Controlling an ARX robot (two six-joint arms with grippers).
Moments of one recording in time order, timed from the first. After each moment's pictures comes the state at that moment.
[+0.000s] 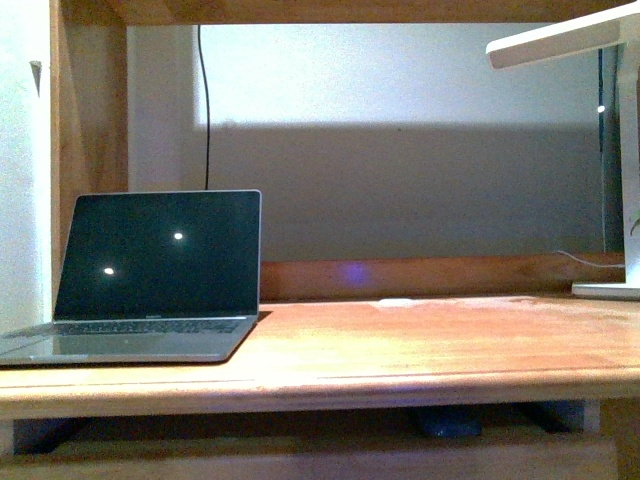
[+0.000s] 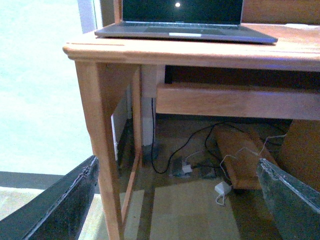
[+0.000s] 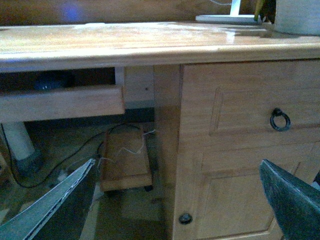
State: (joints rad) left arm 0.00 0.00 0.01 0.00 0.00 -0.01; right arm 0.00 0.00 0.01 0.00 0.00 0.00
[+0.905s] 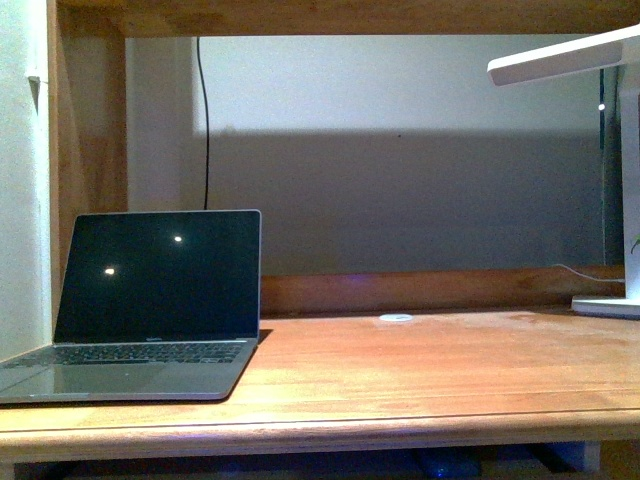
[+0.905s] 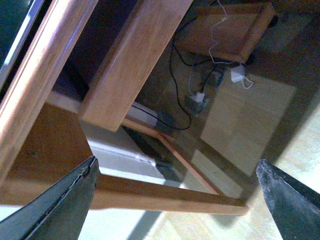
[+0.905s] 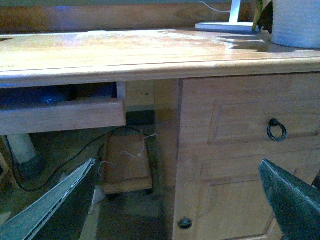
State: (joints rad) left arm 0.23 1.22 0.31 0.46 0.55 1.17; right arm 0.00 0.00 0.01 0.00 0.00 0.00
